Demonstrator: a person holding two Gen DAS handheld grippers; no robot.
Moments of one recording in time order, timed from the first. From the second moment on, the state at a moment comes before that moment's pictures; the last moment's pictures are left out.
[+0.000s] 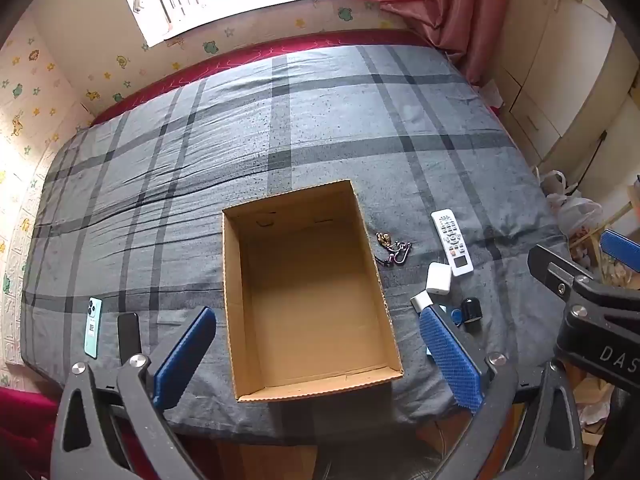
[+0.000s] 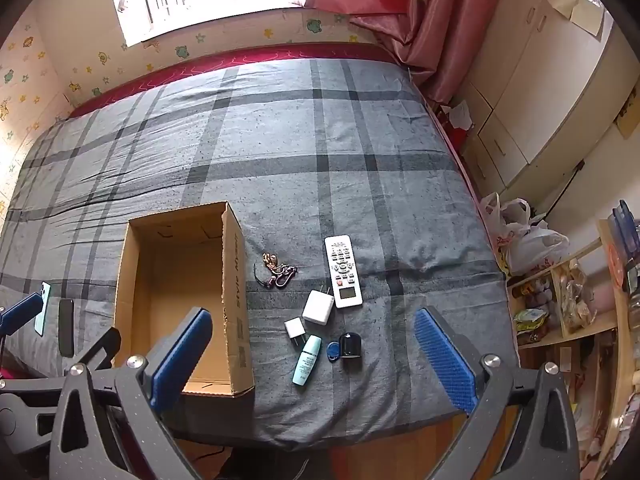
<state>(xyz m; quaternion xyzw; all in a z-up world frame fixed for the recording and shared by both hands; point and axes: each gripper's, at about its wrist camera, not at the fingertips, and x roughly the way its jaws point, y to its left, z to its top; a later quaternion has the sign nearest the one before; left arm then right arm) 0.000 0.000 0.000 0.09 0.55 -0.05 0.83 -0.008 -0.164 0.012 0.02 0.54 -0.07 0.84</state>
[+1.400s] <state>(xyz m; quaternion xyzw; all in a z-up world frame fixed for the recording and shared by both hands) 0.001 0.000 0.013 0.08 0.54 -0.05 0.84 0.002 -0.166 0.025 0.02 0.53 -0.06 0.85</state>
